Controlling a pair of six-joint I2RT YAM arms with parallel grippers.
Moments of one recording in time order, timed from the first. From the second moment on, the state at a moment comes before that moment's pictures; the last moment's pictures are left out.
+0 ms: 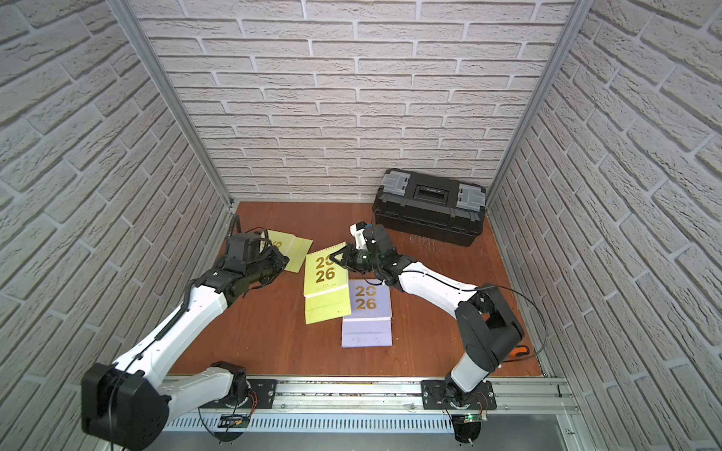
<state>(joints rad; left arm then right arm) -0.31 1.14 0.87 -0.43 0.10 -1.00 0.59 1.59 1.08 0.02 -0.46 0.94</state>
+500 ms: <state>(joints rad) -0.57 1.24 0.78 -0.27 -0.06 -1.07 0.41 1.34 0.89 -0.19 -0.53 0.80</state>
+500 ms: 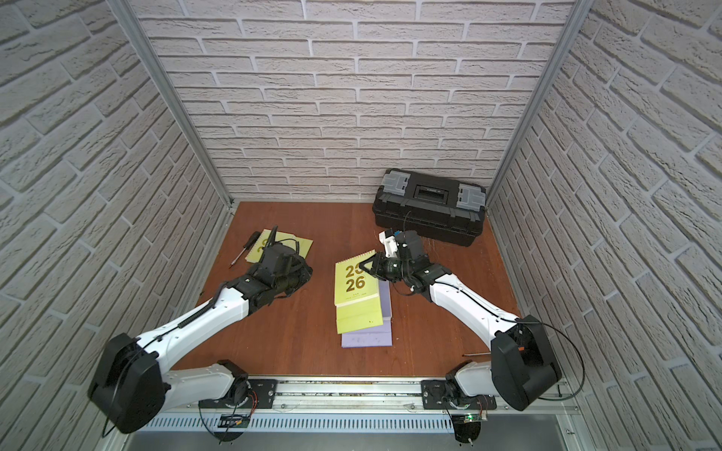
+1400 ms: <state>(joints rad) -0.77 1.51 0.76 -0.06 -0.14 -1.18 0.29 1.27 0.60 0.09 -0.69 0.87</state>
